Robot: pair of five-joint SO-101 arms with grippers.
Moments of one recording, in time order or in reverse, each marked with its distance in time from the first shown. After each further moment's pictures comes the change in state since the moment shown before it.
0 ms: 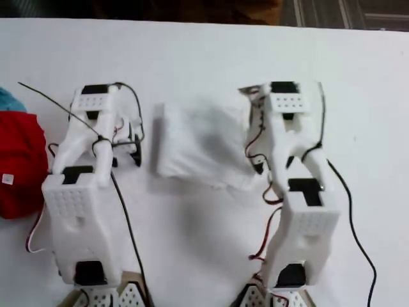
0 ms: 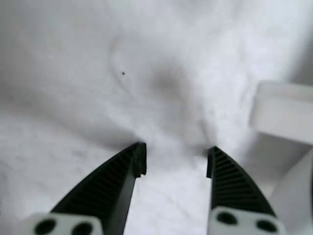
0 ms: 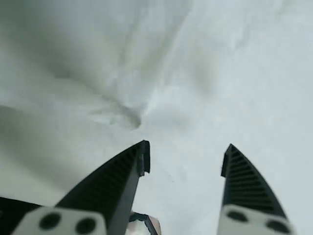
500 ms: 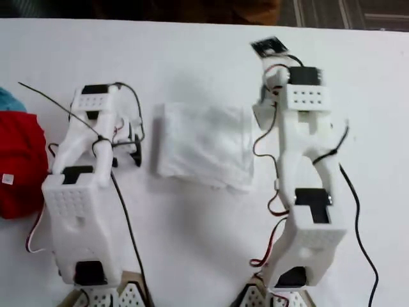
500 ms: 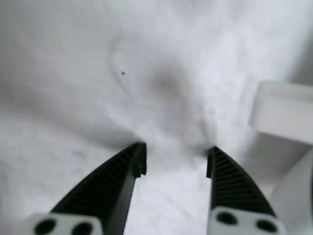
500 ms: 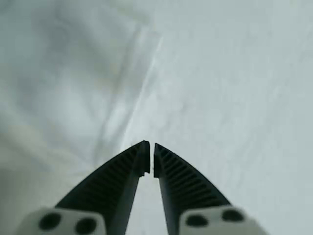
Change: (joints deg) left arm 0.0 0.0 0.0 0.0 0.0; right arm -0.1 -5.1 -9.1 -14.0 2.0
